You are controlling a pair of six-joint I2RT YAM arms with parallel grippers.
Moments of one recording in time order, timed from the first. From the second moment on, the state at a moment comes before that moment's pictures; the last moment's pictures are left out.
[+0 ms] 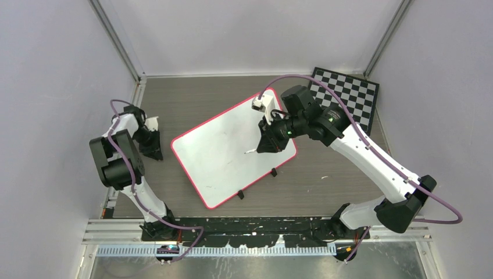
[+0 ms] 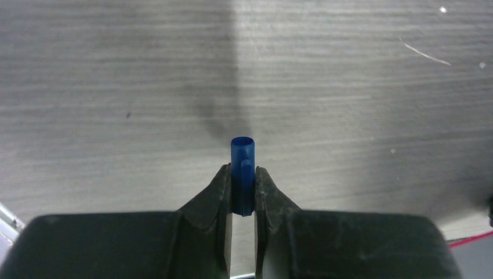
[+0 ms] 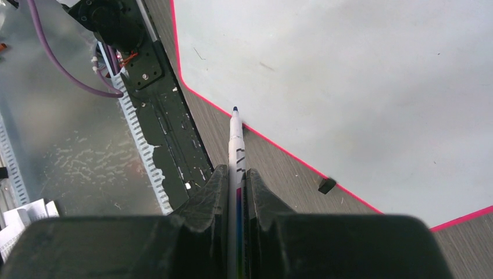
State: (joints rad) left arm 0.35 1.78 1.22 -0.91 0.20 0.27; right arm 0.75 1.36 1.53 -0.92 -0.48 -0.06
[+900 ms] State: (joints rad) left arm 0.30 1.72 1.32 -1.00 0.25 0.29; right arm 0.75 1.38 1.59 -0.98 -0.46 -0.11
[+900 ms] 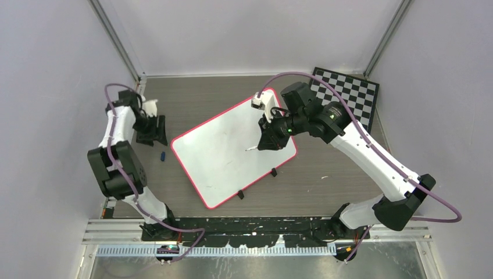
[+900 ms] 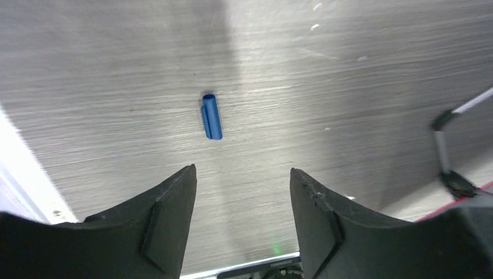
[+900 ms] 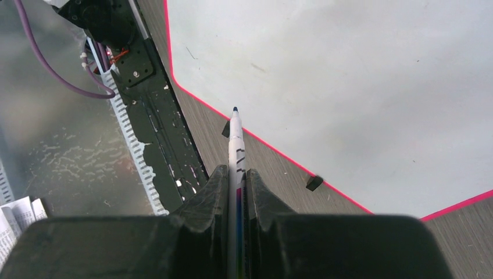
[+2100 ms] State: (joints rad) left arm -0.09 1.58 1.53 -1.15 0.91 0.24; right arm 0.71 1.37 1.64 -1.02 -0.43 -0.11
